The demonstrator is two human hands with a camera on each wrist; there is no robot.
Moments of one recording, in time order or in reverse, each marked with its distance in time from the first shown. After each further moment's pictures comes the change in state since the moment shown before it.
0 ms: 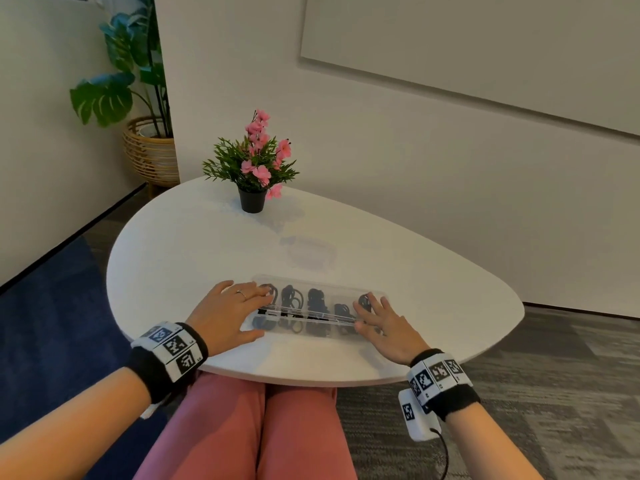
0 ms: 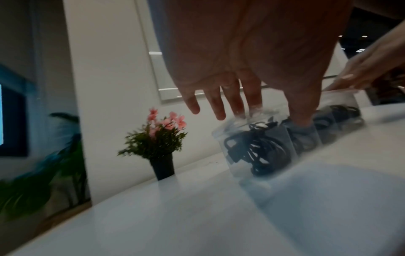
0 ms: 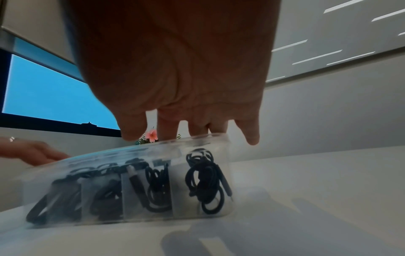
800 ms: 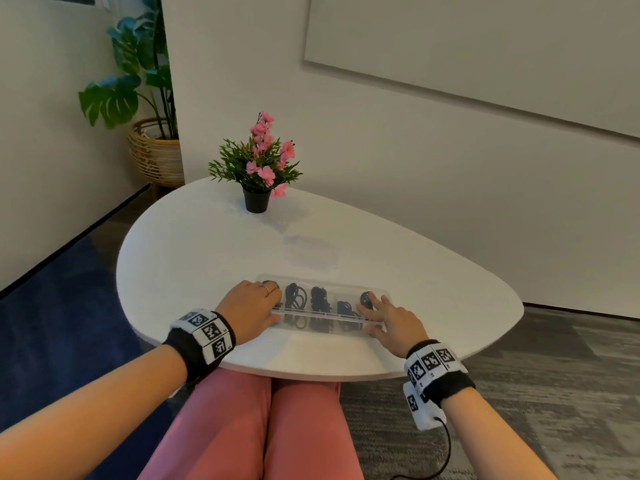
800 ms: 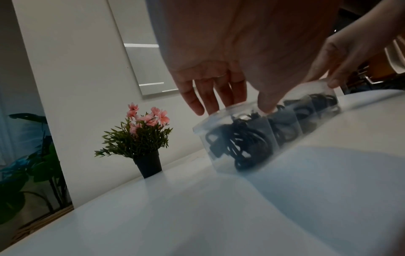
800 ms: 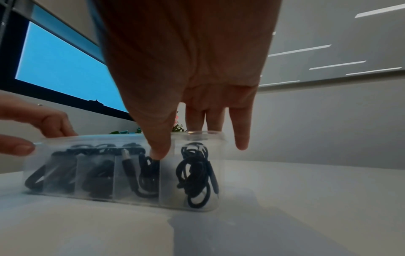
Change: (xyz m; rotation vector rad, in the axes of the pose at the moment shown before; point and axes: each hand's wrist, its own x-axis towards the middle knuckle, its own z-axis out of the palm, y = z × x) left_hand 0.023 0.025 -0.008 0.106 -0.076 -0.031; right_hand -0.003 -0.006 -0.006 -0.297 0.113 -0.042
